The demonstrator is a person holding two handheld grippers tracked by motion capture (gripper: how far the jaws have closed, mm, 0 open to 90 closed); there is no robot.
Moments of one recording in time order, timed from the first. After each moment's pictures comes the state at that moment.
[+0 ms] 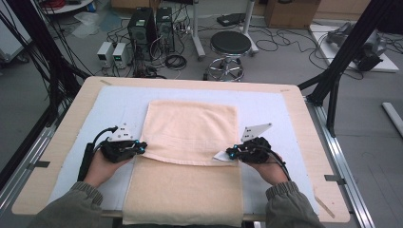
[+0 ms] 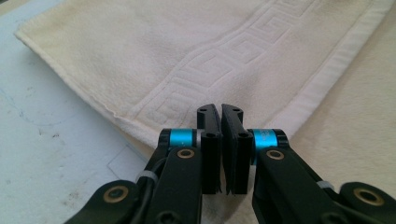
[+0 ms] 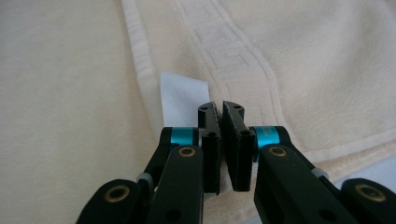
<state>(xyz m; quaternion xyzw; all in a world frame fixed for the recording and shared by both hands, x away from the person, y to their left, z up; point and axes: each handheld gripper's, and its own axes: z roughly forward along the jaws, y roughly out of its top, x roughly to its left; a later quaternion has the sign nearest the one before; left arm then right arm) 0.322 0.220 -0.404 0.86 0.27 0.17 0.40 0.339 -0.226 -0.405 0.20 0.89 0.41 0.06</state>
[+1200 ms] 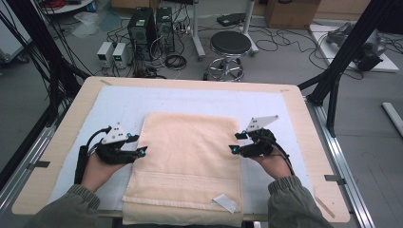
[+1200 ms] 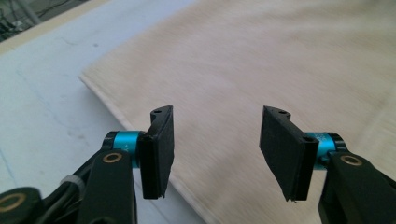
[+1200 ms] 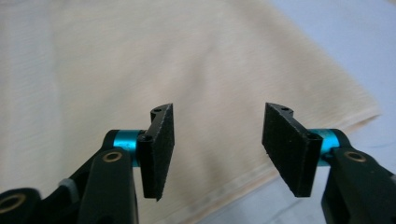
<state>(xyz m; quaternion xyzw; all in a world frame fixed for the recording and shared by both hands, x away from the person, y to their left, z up) 0.324 0.220 -0.390 0.83 0.31 0.21 0.42 0.362 -0.236 -0.389 0.24 0.87 0.41 0.10</state>
